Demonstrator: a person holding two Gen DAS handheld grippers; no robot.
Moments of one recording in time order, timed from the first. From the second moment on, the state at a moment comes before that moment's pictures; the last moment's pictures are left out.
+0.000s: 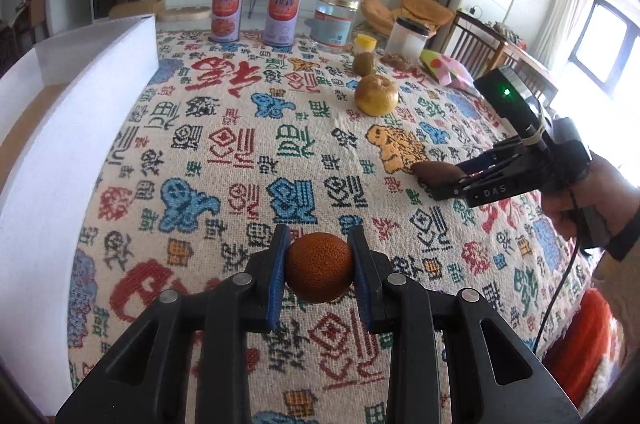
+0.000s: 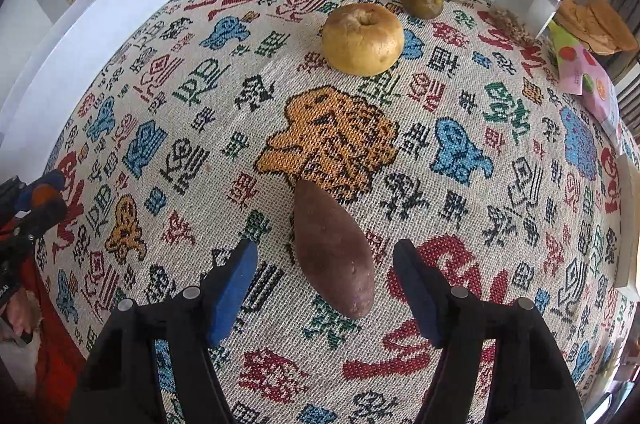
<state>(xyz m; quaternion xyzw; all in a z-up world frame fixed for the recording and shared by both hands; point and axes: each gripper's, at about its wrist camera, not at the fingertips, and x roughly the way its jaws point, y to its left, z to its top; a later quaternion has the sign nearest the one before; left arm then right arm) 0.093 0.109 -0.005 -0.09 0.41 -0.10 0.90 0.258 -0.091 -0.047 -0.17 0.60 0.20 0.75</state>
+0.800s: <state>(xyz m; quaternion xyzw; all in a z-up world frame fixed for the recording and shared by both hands) 0.075 0.376 0.003 -0.24 0.43 0.15 0.86 0.213 0.281 0.057 0.03 0.54 0.48 0.70</state>
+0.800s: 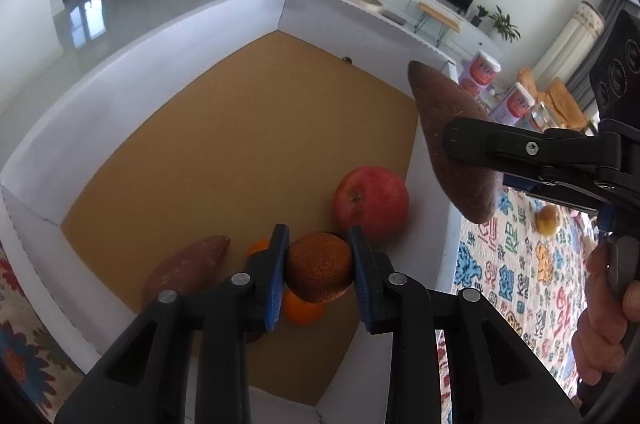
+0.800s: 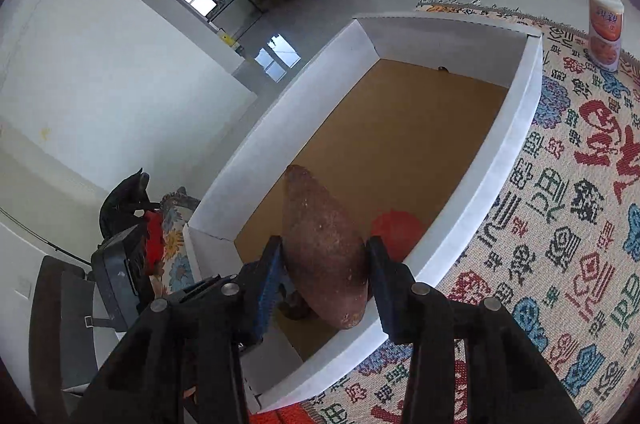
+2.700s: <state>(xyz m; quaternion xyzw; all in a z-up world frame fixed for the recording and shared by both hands) 0.182 0.000 -0.087 0.01 0.45 -0.01 0.89 0.198 -0.231 -0.074 -0.02 0.46 0.02 0.89</state>
